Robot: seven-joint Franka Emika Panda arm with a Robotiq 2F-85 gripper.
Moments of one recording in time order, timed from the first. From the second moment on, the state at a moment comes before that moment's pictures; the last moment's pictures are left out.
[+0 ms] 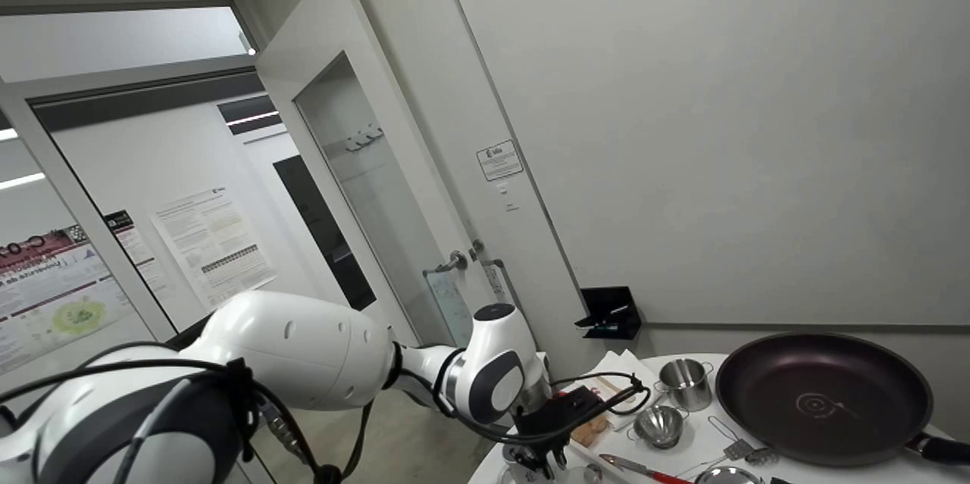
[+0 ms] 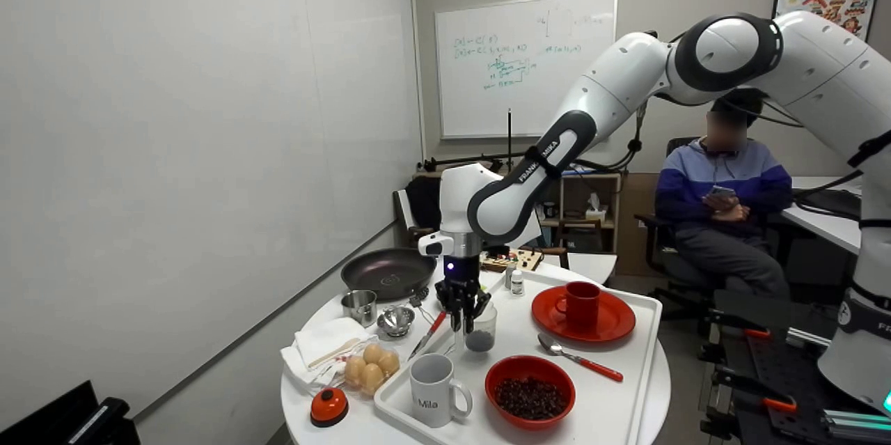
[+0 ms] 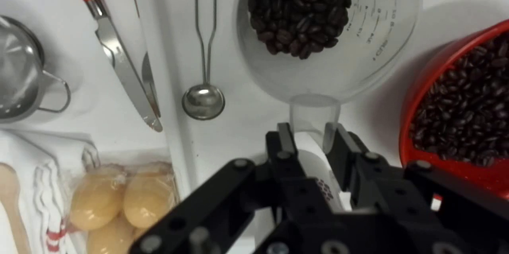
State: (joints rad) arm -0.01 0.79 0.25 -1.64 -0.14 2.43 -1.19
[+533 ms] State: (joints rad) arm -0.03 0.70 0.36 -1.70 -0.02 2.43 -1.27
